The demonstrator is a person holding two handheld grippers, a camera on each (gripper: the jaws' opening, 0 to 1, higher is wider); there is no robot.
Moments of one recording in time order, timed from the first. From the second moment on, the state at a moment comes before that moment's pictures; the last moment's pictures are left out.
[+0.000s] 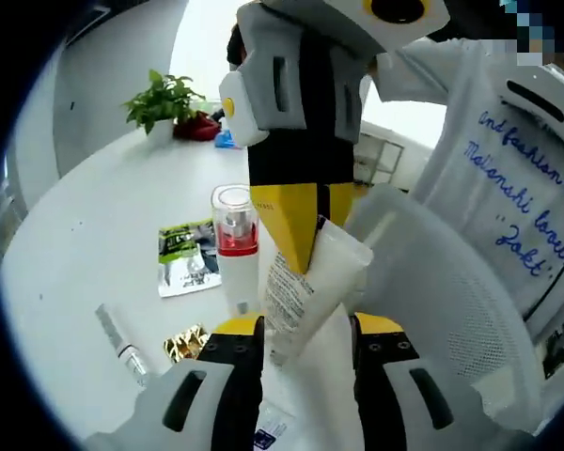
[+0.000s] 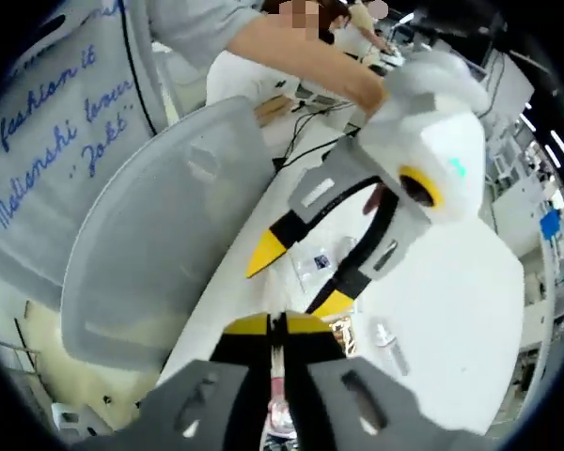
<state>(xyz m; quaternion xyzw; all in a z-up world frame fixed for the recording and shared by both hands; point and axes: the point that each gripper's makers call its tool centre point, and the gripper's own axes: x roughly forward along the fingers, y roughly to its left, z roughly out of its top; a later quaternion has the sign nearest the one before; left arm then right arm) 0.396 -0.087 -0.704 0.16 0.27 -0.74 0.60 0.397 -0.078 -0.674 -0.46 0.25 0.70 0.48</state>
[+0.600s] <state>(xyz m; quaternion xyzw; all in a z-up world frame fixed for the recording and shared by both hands) 0.413 -0.100 -0.712 0.15 0.23 -0.66 0.70 0.429 -0.076 -0.673 -0.38 0.35 0.63 0.58</state>
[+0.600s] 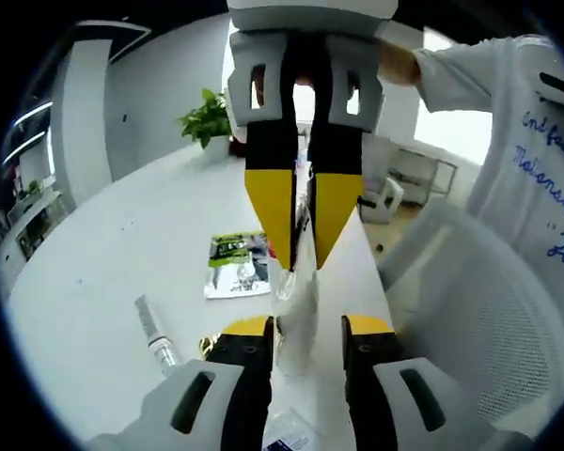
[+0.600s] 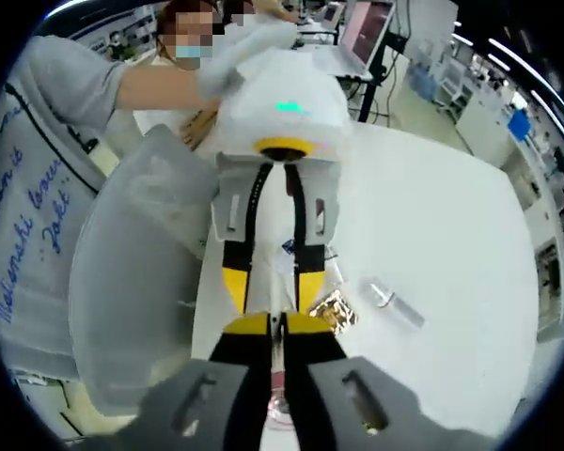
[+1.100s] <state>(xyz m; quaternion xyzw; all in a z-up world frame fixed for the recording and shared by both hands) 0.433 -0.106 -0.717 0.15 0.21 -0.63 0.73 0.437 -0.080 -0.672 -0.41 0.37 0.62 0.56</state>
